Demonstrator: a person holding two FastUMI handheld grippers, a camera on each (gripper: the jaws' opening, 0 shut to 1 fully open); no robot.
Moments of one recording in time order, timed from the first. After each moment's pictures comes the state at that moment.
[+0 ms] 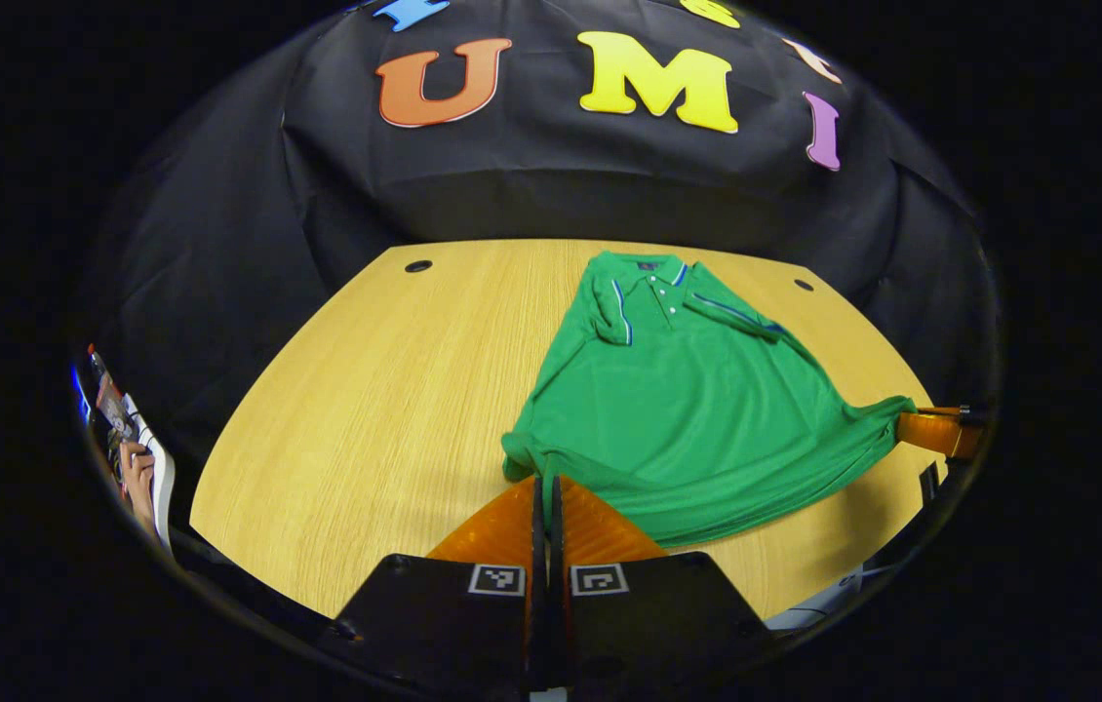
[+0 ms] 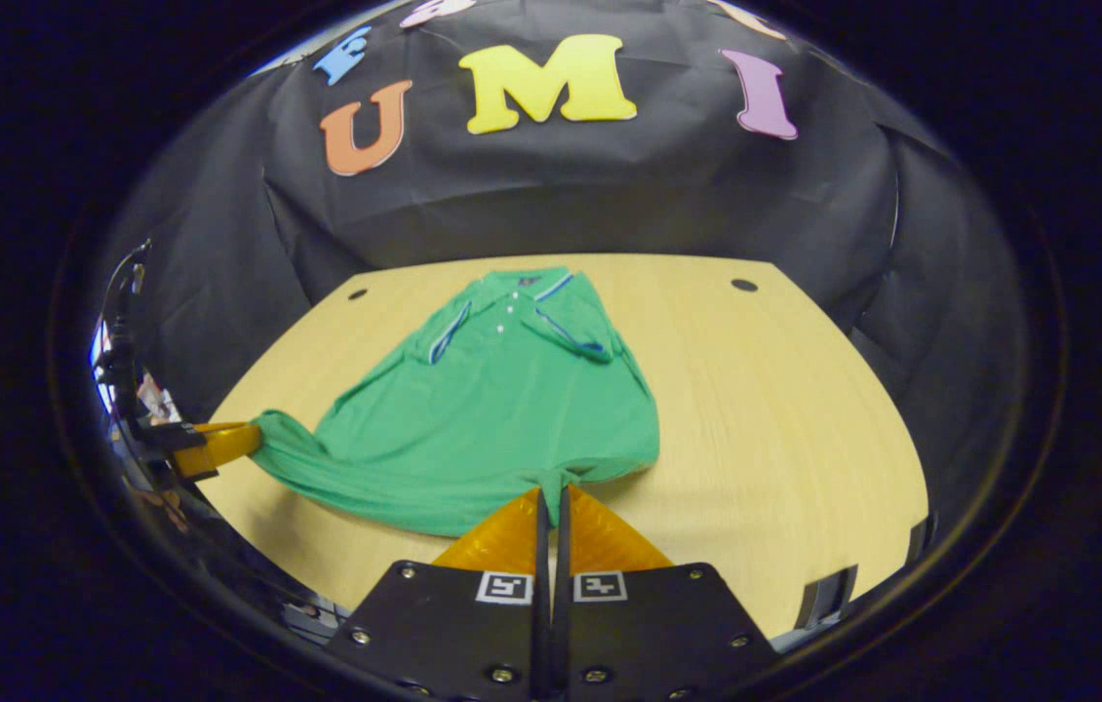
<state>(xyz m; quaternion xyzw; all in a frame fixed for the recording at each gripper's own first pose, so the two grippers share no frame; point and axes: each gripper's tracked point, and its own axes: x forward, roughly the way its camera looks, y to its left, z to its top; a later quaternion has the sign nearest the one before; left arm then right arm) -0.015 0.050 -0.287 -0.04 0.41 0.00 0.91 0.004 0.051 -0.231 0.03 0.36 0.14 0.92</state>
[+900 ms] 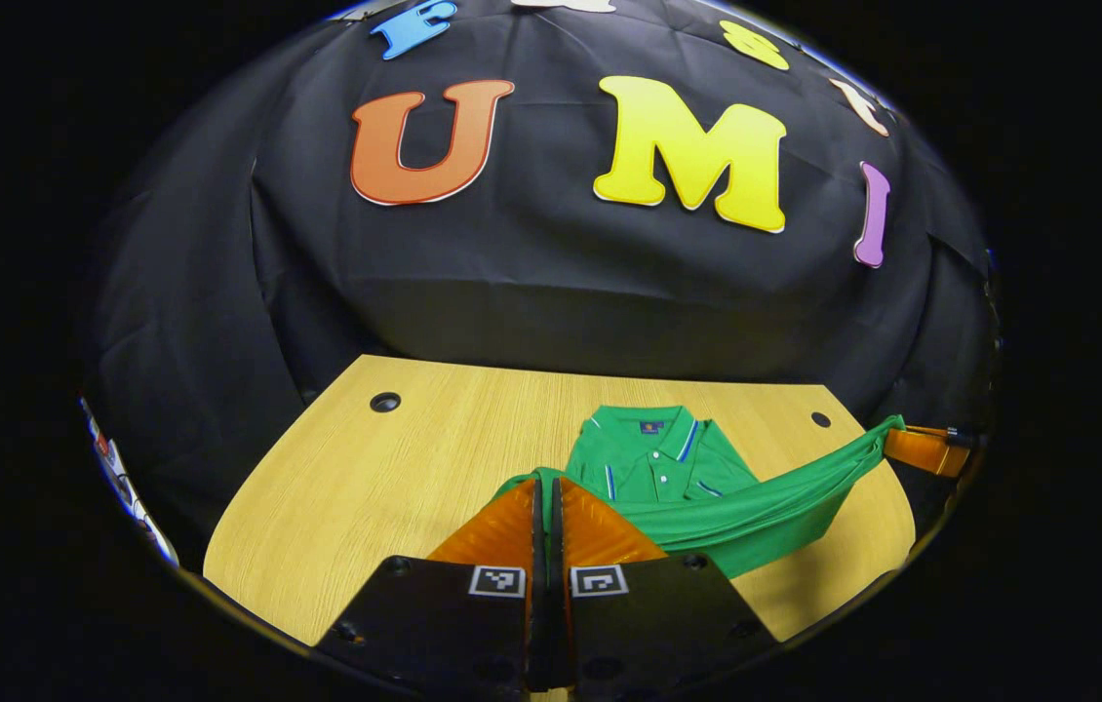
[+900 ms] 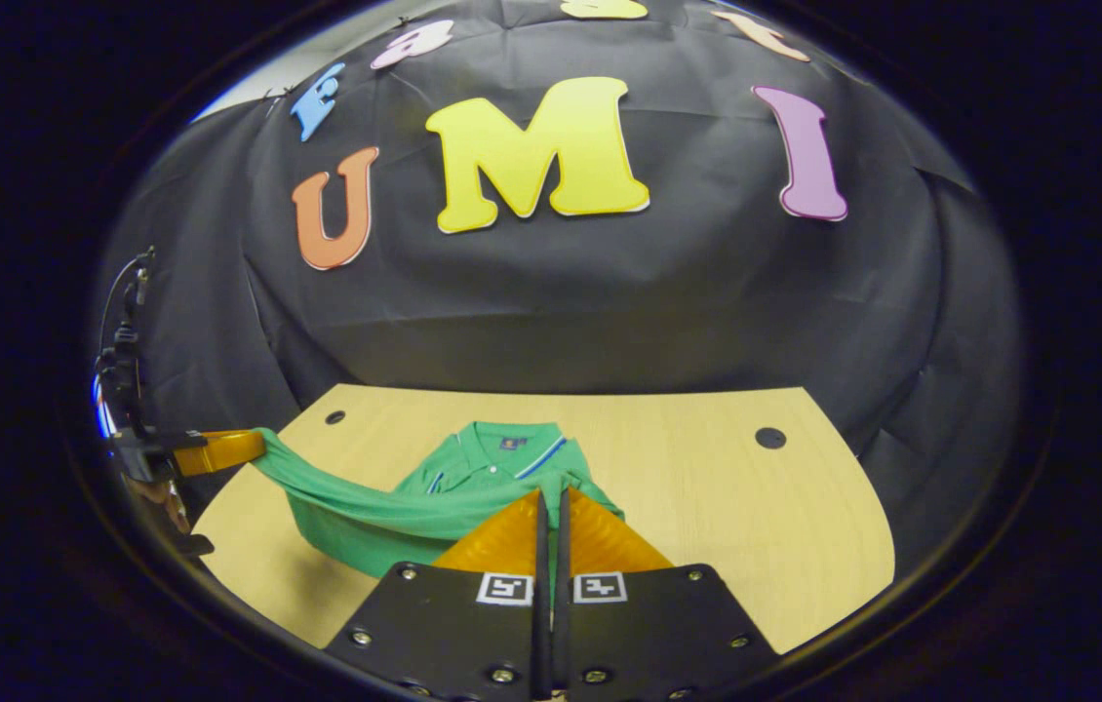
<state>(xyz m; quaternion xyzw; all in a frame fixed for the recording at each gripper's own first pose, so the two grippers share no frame) 0.208 0.050 -0.225 -0.06 0.32 0.01 0.94 0.225 0.065 -0.147 0.04 0.27 0.15 0.95</state>
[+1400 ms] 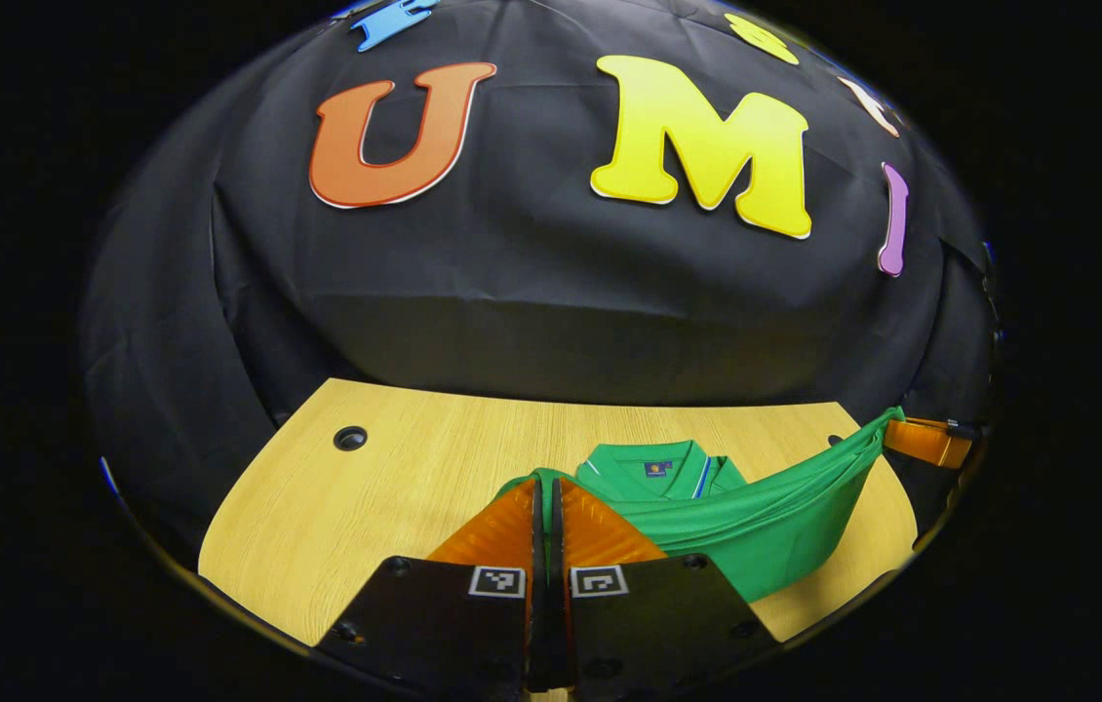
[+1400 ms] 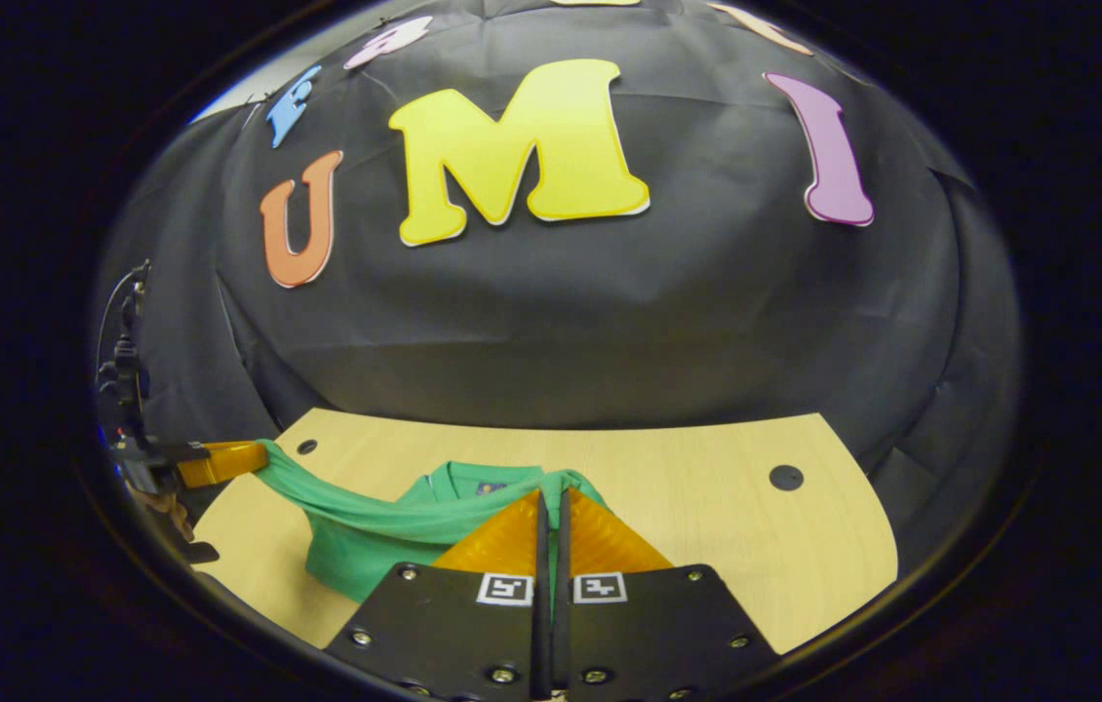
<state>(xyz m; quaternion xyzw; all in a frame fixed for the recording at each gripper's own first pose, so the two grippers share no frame) 0.295 0.044 -0.252 -0.05 0.32 -0.01 0.95 0.322 0.074 -0.153 0.05 0.26 0.14 0.95</state>
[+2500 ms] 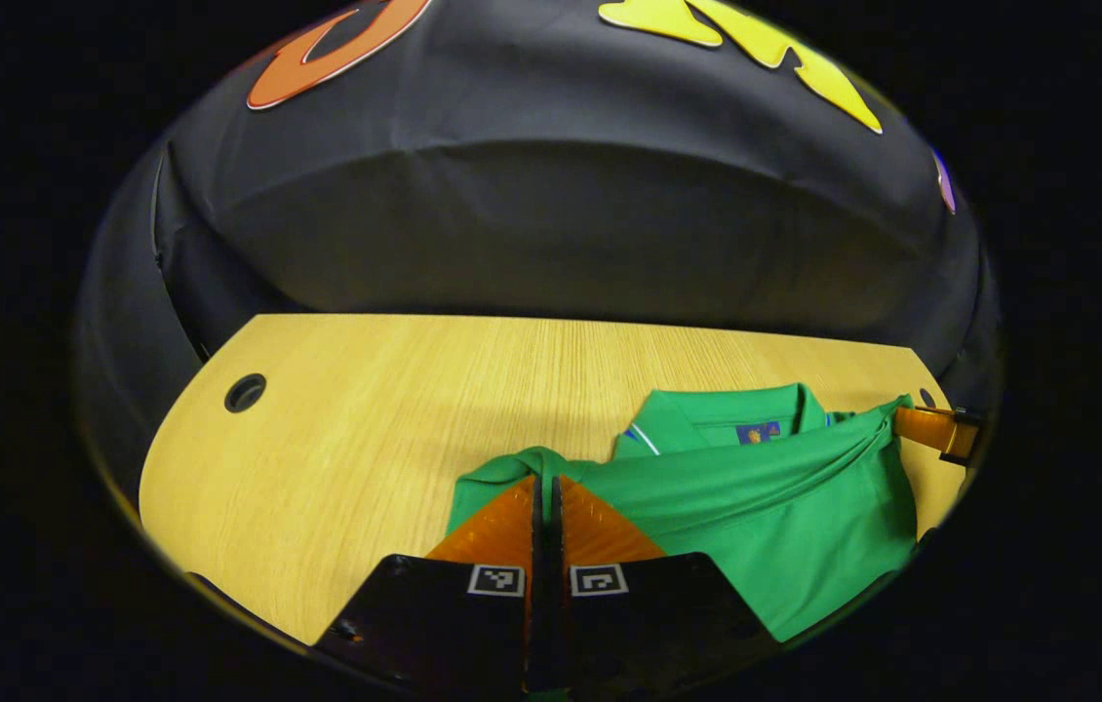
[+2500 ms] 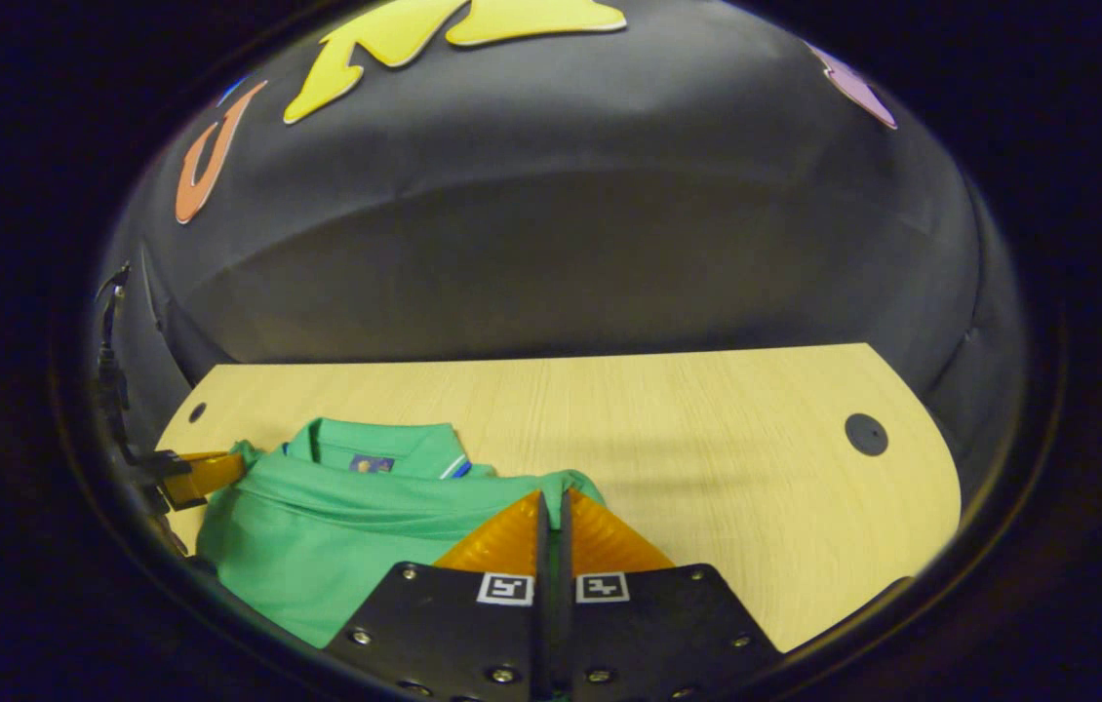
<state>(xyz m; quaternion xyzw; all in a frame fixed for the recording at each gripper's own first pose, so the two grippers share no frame) 0.367 0.026 -0.443 -0.05 0.41 0.00 0.91 0.433 0.085 -0.335 0.03 0.35 0.09 0.93</state>
